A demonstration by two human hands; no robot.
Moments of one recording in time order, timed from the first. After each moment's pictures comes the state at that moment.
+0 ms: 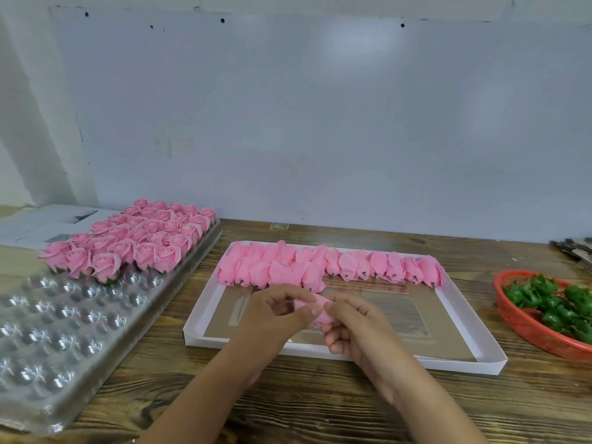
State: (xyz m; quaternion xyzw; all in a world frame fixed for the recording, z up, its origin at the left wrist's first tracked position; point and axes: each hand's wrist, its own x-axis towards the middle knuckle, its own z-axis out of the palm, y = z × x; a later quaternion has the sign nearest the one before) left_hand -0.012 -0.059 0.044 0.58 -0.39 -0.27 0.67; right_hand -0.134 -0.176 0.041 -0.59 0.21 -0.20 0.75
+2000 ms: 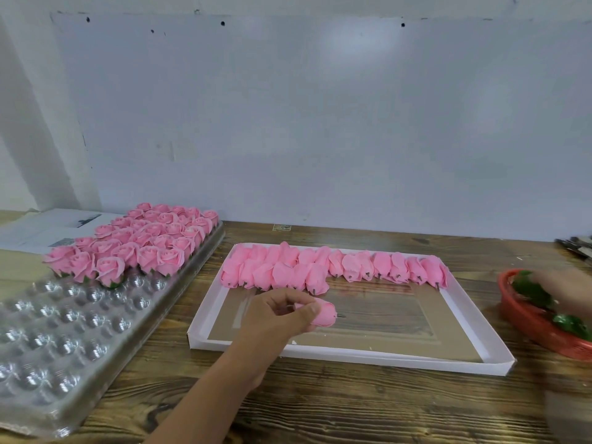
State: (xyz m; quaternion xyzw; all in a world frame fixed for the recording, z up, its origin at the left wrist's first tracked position) left_hand -0.005 -0.063 0.036 0.60 -0.33 -0.32 0.66; right_hand -0.287 -0.480 0.038 -0.69 0.66 -0.16 0.24
